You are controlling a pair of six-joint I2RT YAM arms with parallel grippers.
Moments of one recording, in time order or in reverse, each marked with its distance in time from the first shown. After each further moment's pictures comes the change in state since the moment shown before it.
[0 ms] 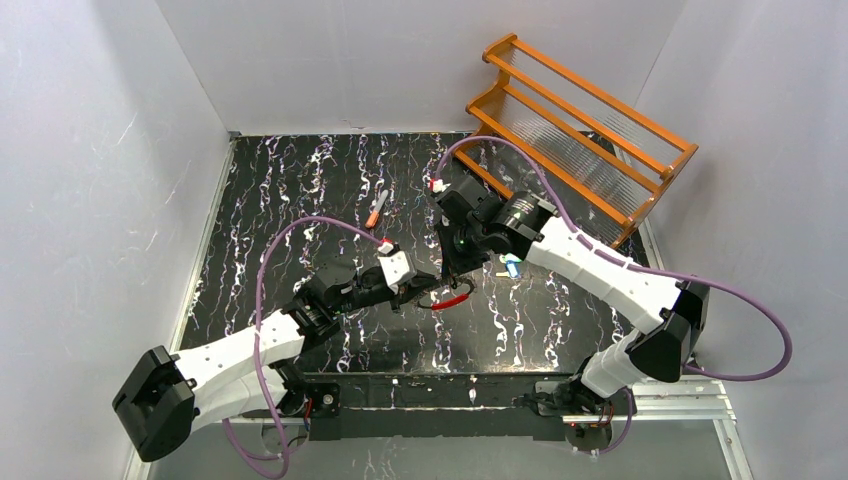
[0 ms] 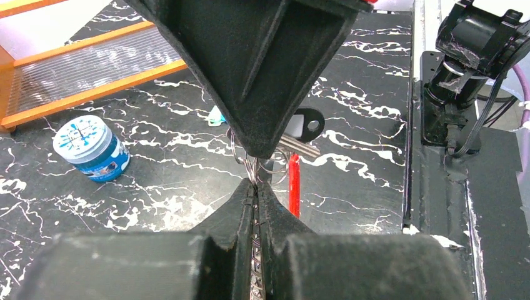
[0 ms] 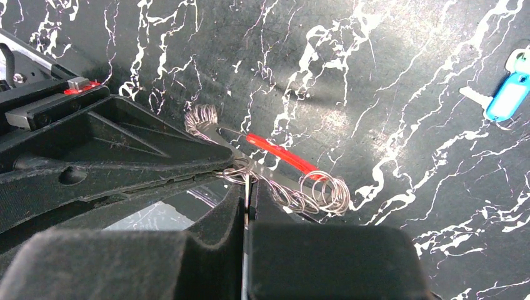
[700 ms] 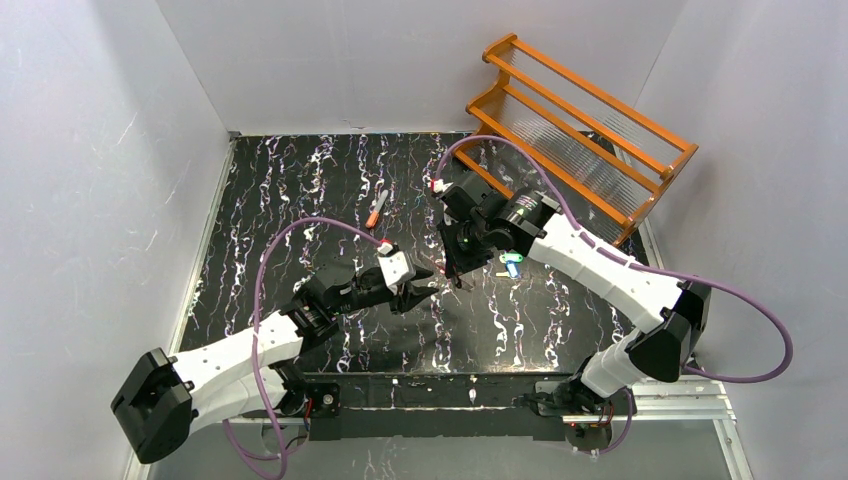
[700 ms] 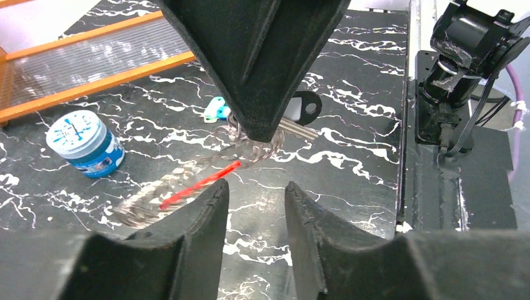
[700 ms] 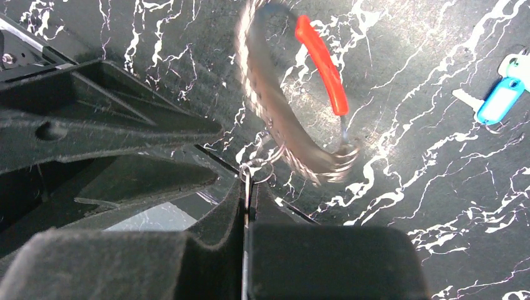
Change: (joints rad) left arm -0.002 -0.016 -0.002 -0.019 0.000 -0.003; right arm -0.023 0.000 0.007 -0.027 -0.045 -0.066
